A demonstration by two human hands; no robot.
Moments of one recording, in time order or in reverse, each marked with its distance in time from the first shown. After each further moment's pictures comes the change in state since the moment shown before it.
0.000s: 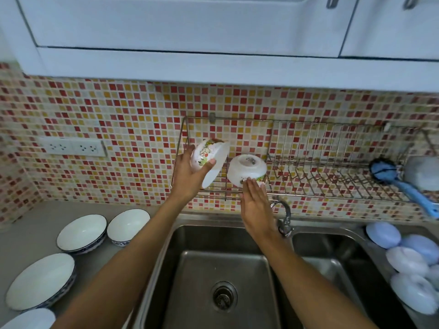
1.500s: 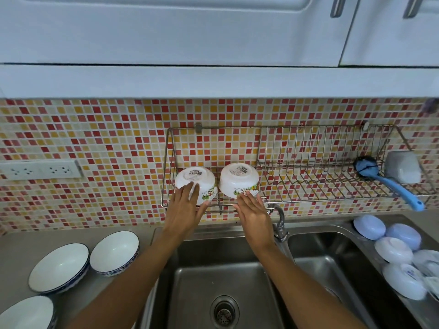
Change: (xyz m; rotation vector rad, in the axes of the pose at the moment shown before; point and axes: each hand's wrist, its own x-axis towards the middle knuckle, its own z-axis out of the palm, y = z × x) left_hand 0.005 -0.083 0.018 0.882 -0.239 0.361; right_hand 0.003 0.000 0.006 -0.086 0.165 -0.011
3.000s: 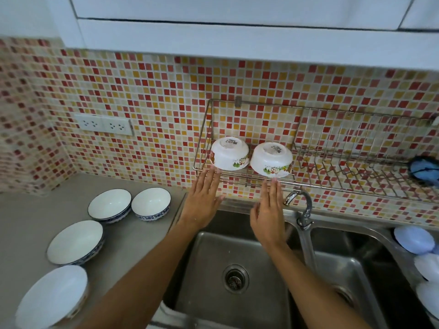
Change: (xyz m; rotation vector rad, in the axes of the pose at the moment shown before) left_hand -0.072 0.004 0.008 0.085 -0.087 -0.055; right_hand -0.048 -0.025 -0.016 0.217 -0.332 0.179
